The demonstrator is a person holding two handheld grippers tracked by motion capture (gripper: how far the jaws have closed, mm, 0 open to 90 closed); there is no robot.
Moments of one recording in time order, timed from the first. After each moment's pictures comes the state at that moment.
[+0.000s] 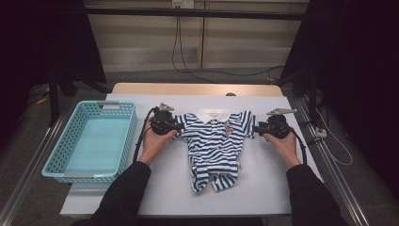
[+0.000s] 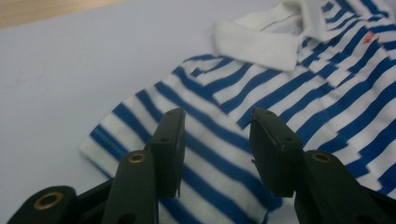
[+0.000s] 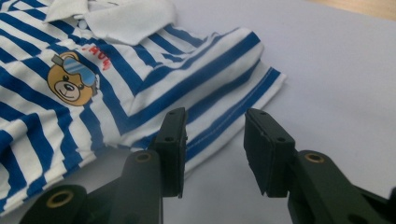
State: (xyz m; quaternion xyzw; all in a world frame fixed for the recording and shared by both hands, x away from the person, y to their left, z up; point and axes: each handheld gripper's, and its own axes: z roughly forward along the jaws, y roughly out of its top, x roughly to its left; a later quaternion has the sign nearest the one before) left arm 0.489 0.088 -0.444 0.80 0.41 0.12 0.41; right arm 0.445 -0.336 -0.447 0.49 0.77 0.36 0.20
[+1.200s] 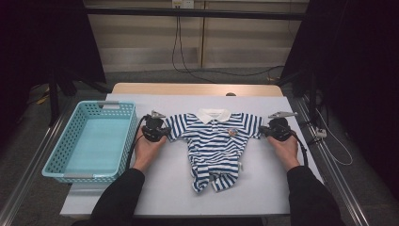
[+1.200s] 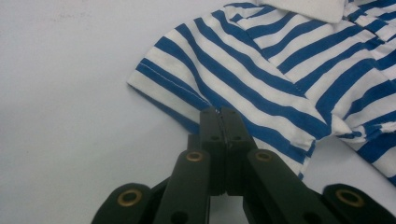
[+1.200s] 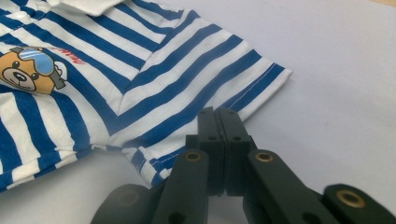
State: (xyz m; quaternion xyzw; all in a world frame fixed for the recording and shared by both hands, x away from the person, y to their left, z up) left arm 0.475 0.107 -0.456 0.81 0.44 0.14 0.37; right arm 0.442 -0.343 -0.457 0.51 0.77 0.33 0.23
